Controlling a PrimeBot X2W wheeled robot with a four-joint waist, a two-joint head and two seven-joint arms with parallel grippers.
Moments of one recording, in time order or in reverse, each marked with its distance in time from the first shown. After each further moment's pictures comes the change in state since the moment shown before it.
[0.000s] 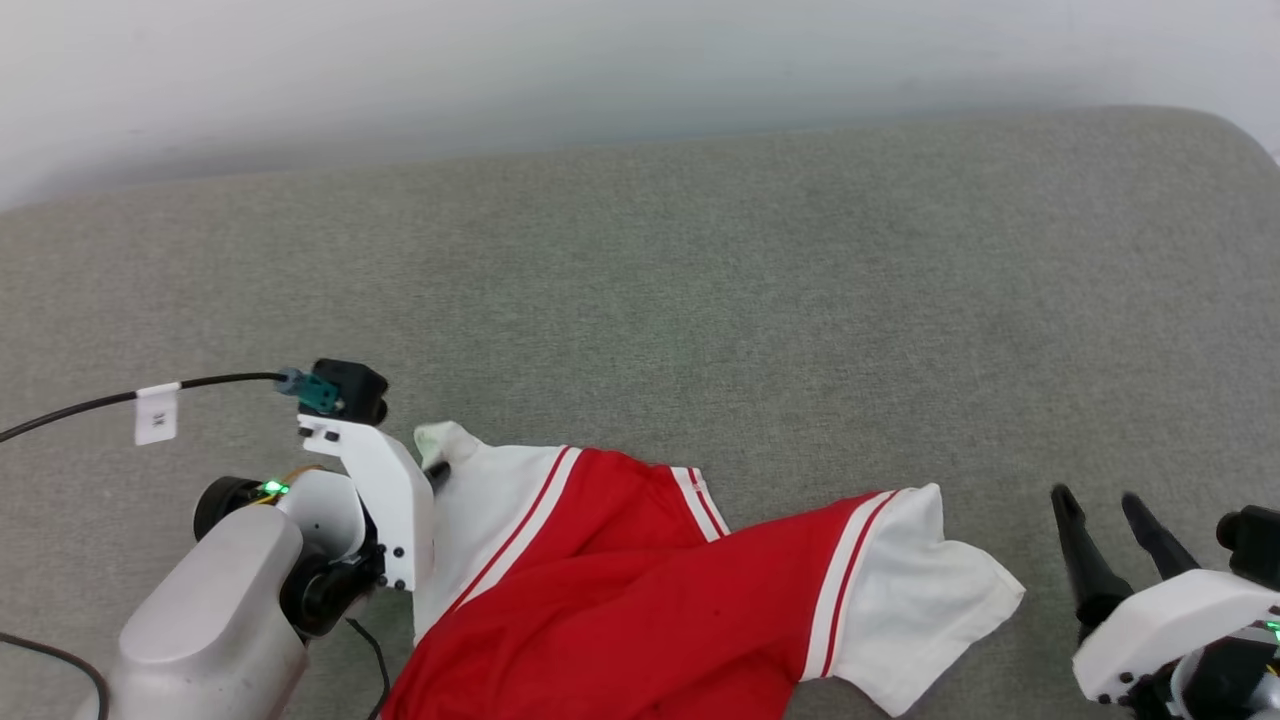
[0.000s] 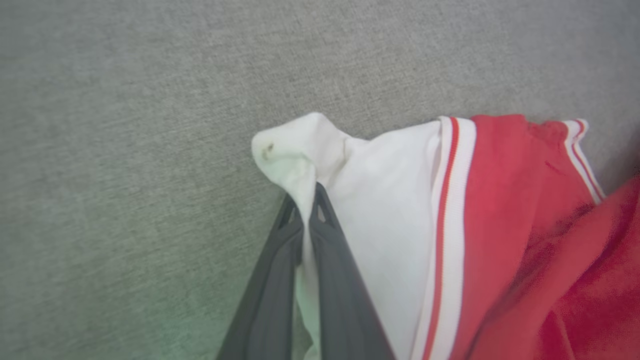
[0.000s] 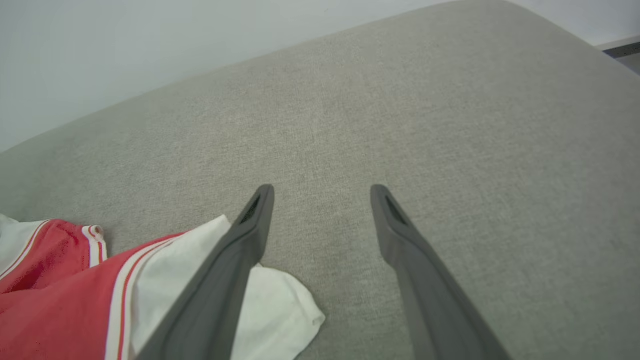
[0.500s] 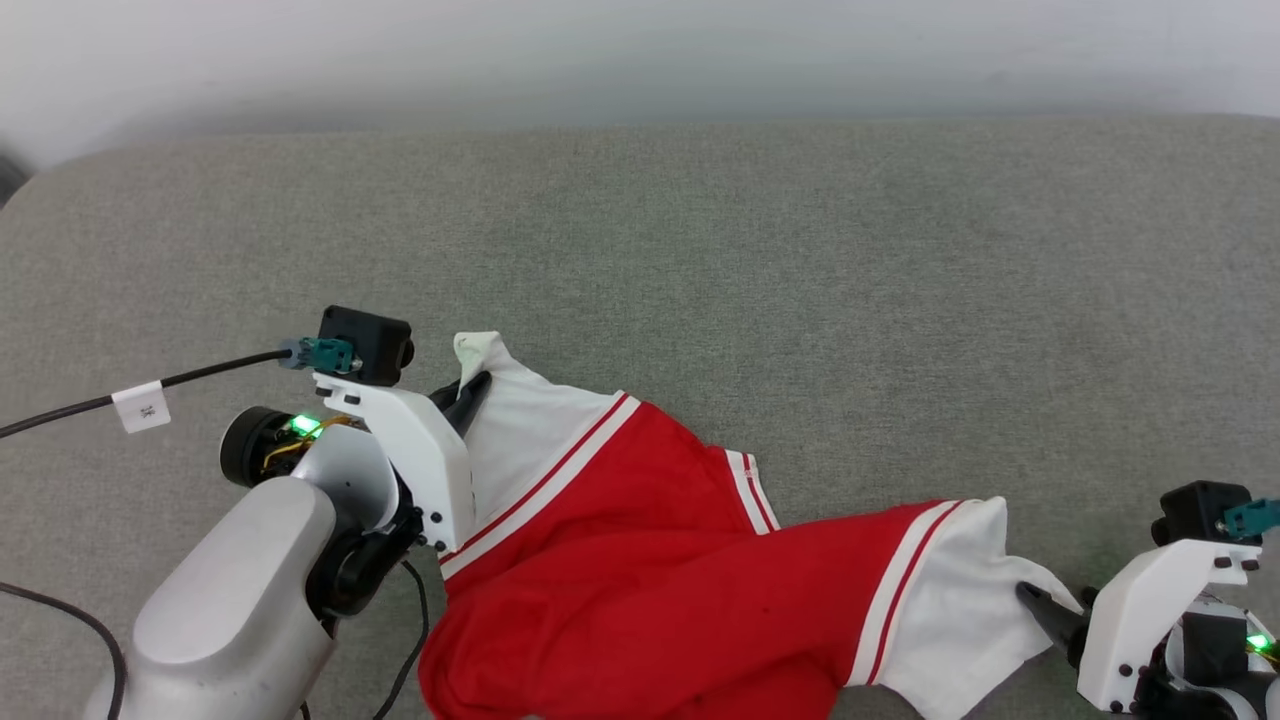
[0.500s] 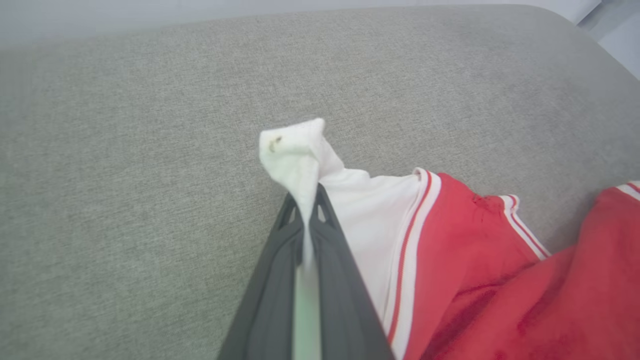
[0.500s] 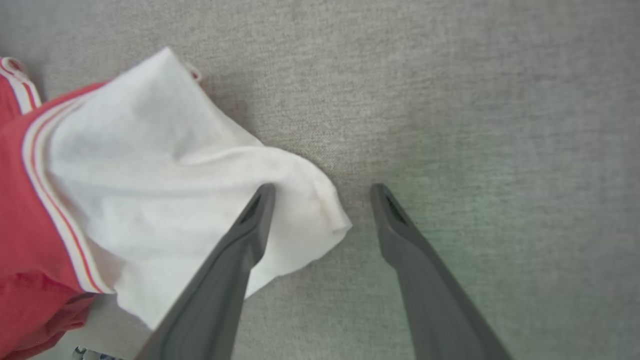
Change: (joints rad) left arm 0.012 0.008 0.026 -0.225 0.062 0.089 -0.151; right arm -0.053 -0.079 -0.003 0.063 0.069 0.000 0.597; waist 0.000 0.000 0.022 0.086
